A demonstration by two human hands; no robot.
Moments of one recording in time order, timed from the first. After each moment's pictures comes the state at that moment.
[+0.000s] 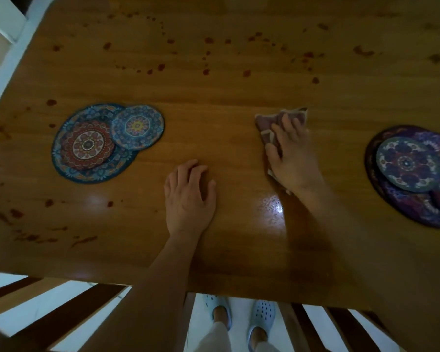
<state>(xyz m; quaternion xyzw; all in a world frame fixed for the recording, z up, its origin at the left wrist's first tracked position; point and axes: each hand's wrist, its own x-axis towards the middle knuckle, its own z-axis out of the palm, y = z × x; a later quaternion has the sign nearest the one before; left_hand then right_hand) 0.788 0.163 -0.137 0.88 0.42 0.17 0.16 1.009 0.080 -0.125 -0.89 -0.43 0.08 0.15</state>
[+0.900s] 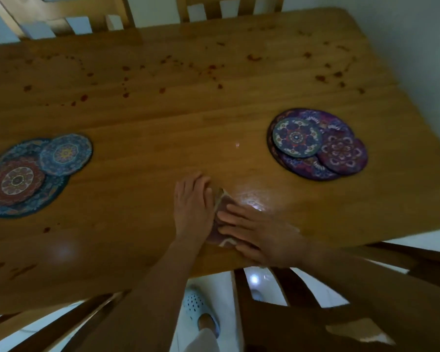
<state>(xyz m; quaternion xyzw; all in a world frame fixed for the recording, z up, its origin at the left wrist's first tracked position) 0.860 0.049 -0.131 0.91 0.31 0.15 0.24 0.957 -0.130 -0.128 -0.68 -0.71 0.14 0.11</state>
